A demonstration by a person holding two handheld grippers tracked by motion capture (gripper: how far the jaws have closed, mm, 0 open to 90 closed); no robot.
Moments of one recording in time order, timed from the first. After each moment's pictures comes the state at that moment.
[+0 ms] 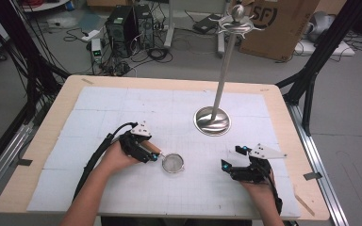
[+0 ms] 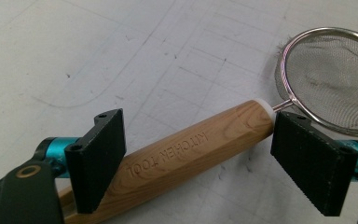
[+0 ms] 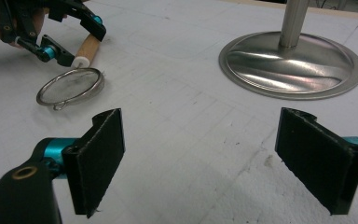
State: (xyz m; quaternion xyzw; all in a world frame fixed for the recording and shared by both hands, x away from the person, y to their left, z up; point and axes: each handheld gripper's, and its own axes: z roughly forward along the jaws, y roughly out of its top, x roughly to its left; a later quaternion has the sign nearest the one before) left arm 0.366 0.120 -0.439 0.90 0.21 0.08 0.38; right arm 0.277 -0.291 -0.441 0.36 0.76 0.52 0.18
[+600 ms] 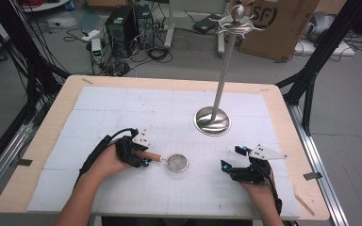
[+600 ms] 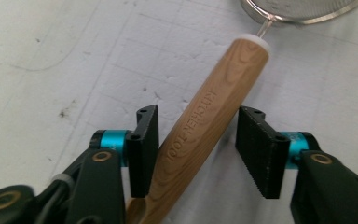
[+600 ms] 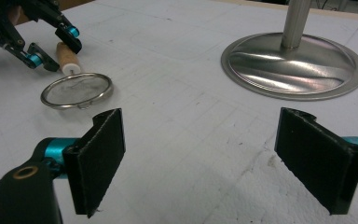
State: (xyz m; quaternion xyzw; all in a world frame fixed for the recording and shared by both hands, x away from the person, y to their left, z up) left arm 0.337 0.123 -0.424 0.94 0.14 0.09 0.29; right arm 0.275 -0.290 -0.441 0.36 0.76 0.52 0.17
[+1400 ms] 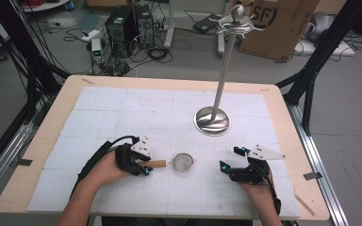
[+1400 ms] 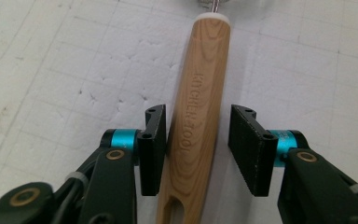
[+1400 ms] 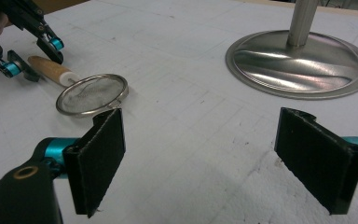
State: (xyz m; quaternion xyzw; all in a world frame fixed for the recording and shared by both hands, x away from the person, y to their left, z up) left arm 0.320 0.124 -0.426 0.94 0.12 0.05 0.30; right arm 0.275 -0.287 -0.442 0.36 0.76 0.52 0.17
